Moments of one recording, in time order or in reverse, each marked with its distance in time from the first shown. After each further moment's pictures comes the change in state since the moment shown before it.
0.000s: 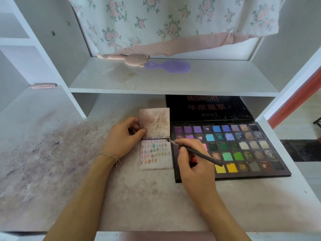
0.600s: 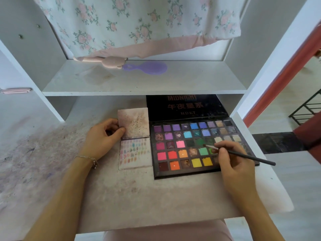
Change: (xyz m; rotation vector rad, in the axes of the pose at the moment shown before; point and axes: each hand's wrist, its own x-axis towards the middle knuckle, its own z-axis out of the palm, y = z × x) left_hand -0.002 0.008 -0.001 -0.031 0.003 -0.031; right_hand -0.009 0.029 -0.108 -0.022 0.123 0.138
